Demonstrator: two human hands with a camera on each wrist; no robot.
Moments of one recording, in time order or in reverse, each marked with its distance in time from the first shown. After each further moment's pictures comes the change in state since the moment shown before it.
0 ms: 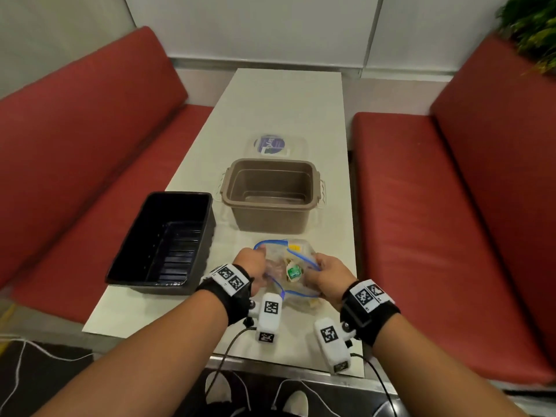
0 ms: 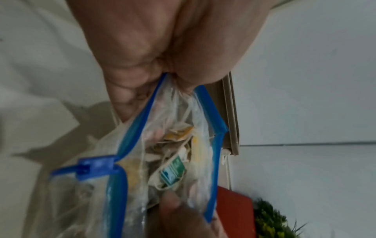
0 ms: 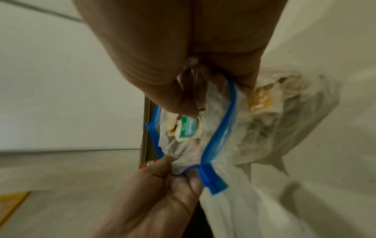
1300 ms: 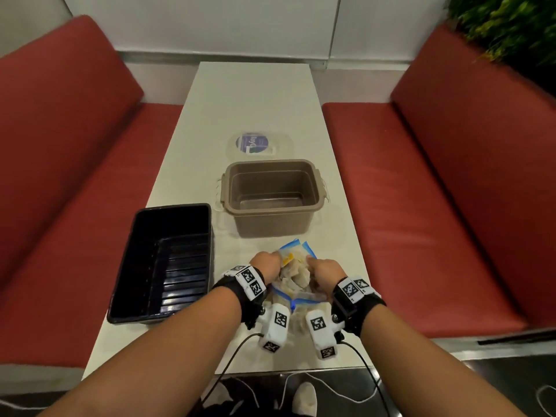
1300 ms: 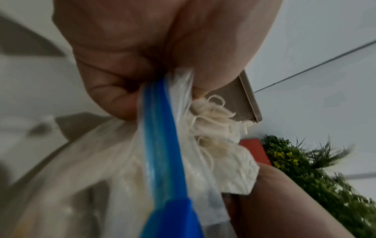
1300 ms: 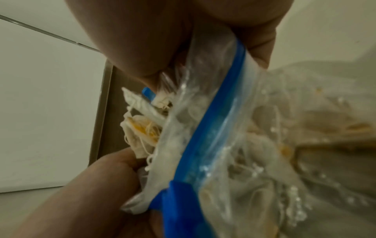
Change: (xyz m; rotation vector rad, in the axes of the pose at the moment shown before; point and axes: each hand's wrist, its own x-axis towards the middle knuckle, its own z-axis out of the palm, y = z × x) left_hand 0.033 0.018 -0.016 0.803 -0.153 0.209; right_hand 0.028 -0.009 0.053 -0.094 0.293 0.262
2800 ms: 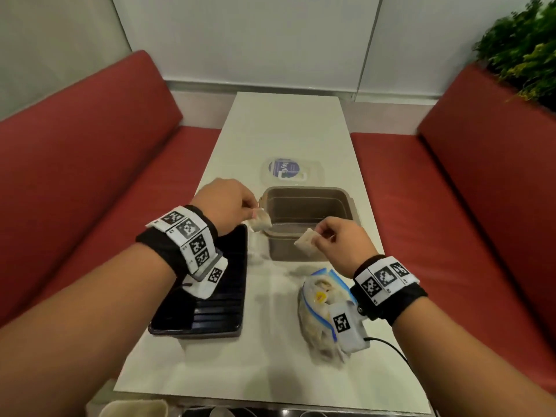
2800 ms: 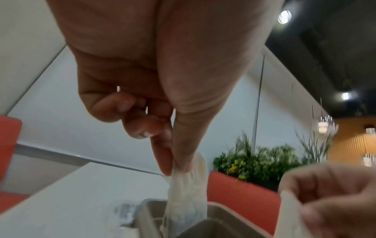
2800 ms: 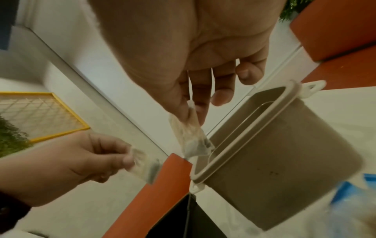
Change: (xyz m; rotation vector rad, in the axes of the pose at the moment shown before) left_hand -0.077 0.039 -0.220 0.611 0.430 0.508; right_hand -0.057 -0.126 0.011 -0.608 0.179 -0.752
